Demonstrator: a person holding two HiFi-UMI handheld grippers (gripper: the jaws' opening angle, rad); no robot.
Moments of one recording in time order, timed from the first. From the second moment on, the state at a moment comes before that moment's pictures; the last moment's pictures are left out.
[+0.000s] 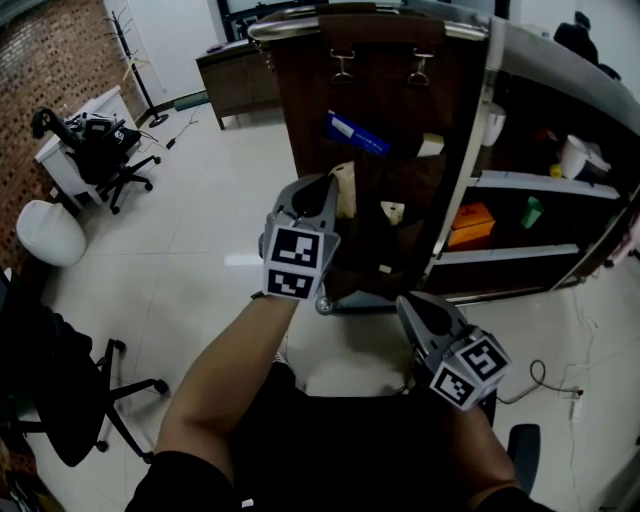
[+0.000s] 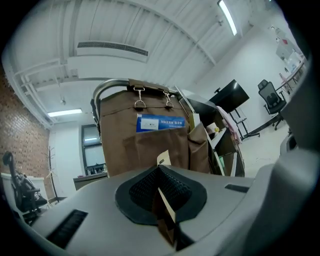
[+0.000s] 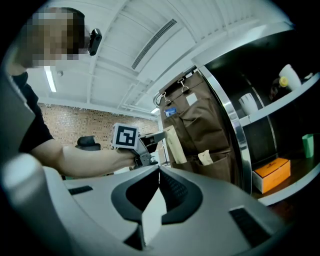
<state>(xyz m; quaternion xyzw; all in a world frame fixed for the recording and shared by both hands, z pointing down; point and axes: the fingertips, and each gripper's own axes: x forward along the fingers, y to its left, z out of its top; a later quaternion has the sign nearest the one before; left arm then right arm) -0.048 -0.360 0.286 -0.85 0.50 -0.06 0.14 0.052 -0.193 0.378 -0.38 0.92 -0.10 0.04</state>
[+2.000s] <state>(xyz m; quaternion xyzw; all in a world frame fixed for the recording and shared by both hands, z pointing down) -0.068 -0.306 0.282 -0.87 0.49 0.00 -0.01 0.041 -0.180 0.359 -0.37 0.92 -0.09 0.05</state>
